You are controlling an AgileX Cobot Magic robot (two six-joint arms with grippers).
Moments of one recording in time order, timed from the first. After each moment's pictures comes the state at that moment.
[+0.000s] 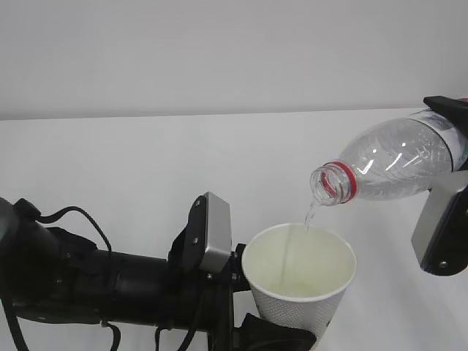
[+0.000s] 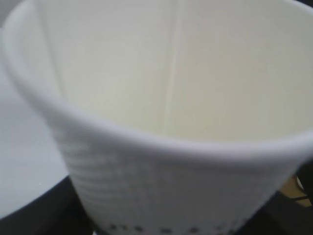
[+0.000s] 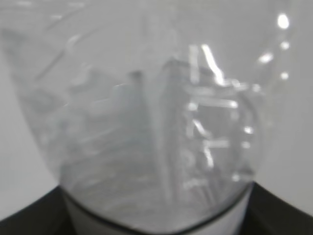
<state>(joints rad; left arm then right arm) -0.72 2.02 -0.68 0.93 -1.12 -0.40 0.44 1.10 -0.28 0.28 -0.67 -1.71</state>
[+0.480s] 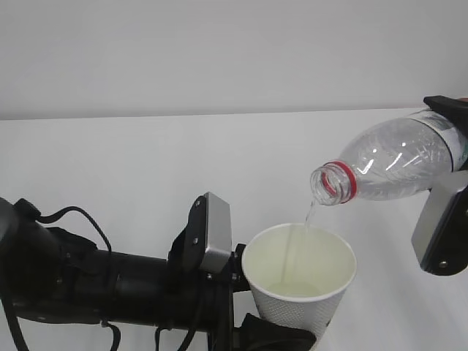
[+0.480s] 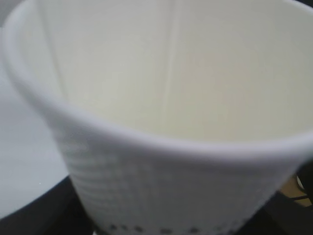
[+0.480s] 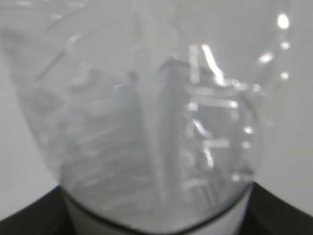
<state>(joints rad) -0.72 2.02 -0.68 0.93 -1.12 -0.40 0.44 1.10 -0.28 0.28 -0.67 -1.71</state>
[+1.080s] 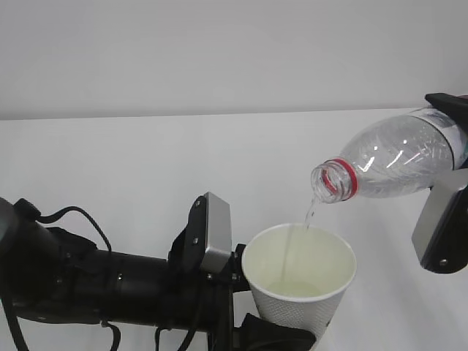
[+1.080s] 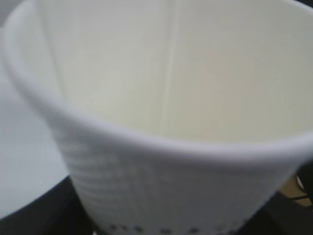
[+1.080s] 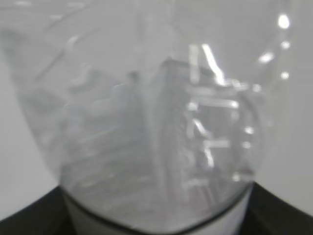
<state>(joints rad) -0.72 2.02 -0.68 0.93 -1.12 -0.40 0.44 1.10 -0.28 0.28 -0.68 -1.71</state>
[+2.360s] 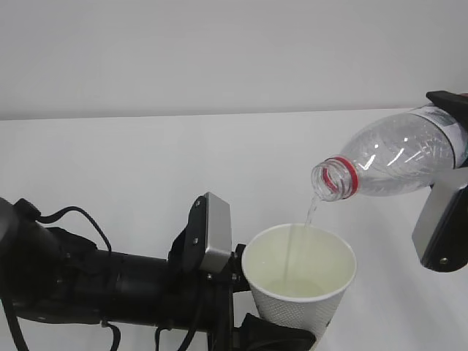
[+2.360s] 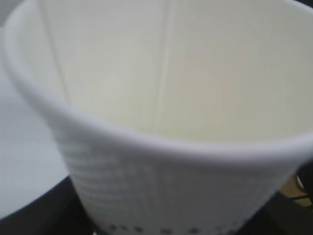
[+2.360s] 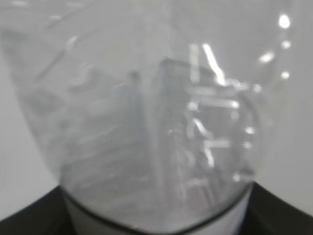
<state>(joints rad) -0.72 2.02 -0.68 0.93 -1.12 -0.40 0.44 1.10 -0.28 0.28 -0.69 -1.71</state>
